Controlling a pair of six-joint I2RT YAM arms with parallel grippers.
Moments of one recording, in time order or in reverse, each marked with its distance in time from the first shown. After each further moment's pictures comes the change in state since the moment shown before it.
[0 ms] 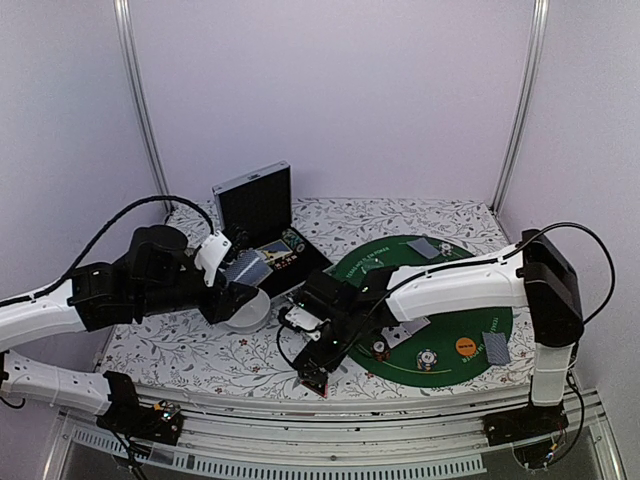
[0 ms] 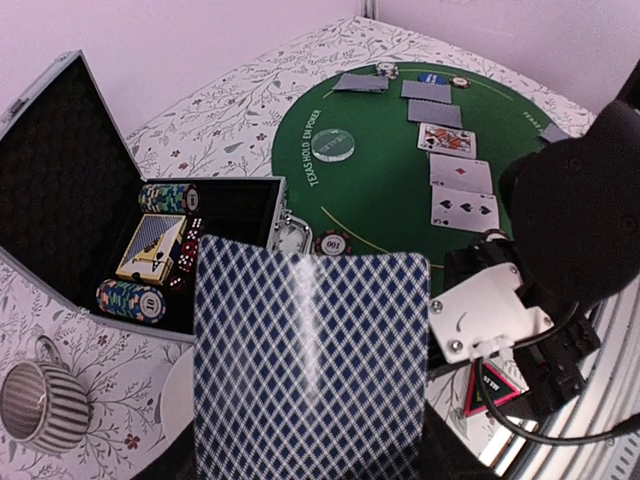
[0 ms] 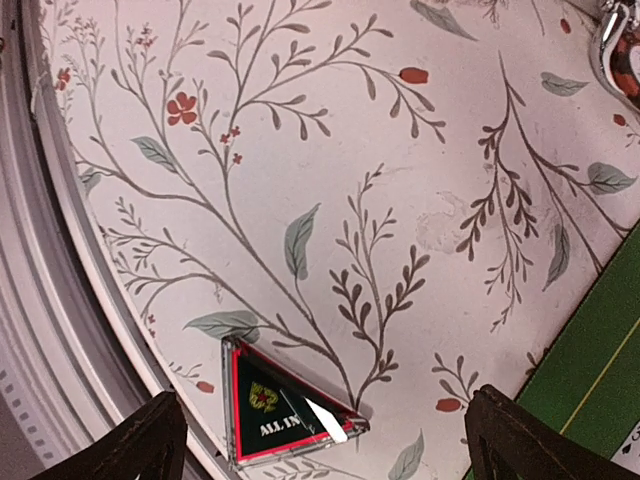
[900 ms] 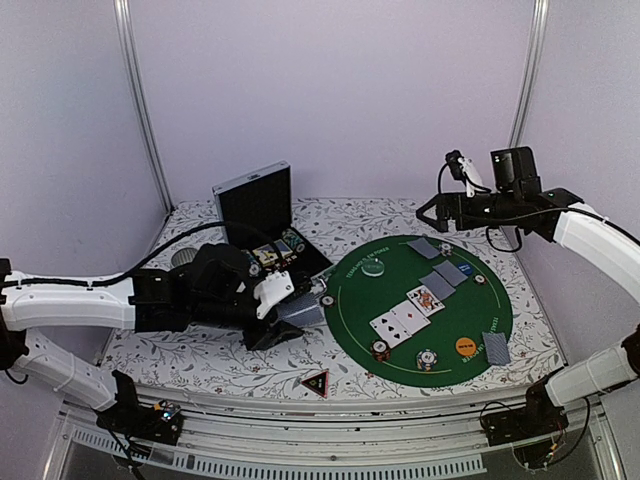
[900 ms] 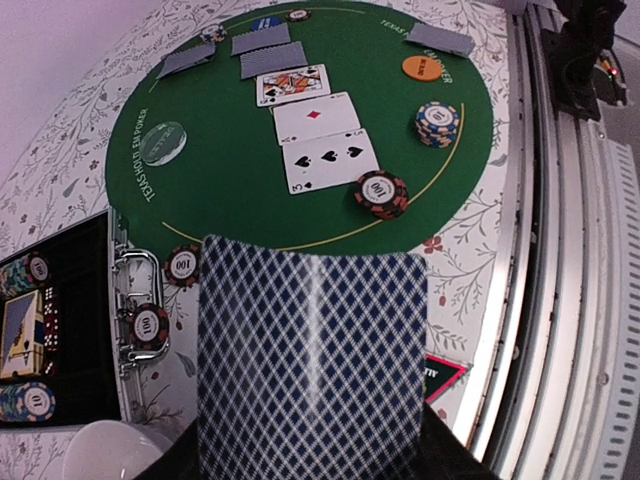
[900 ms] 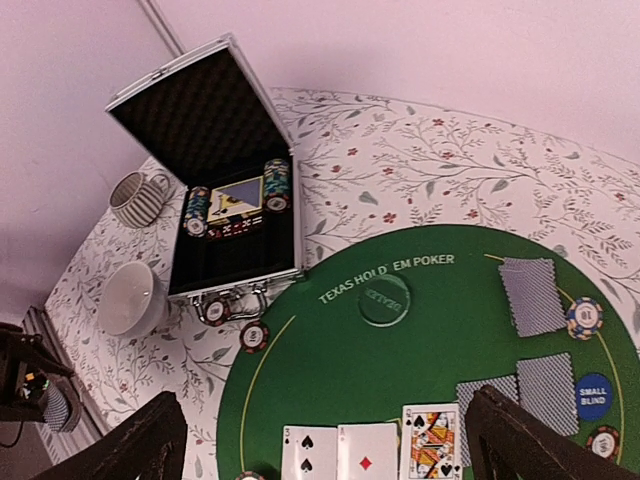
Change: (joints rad) left arm -0.101 0.304 0.022 0.155 0.236 0.207; right arm -0.793 -0.641 -0.229 0.146 -0.245 -0.014
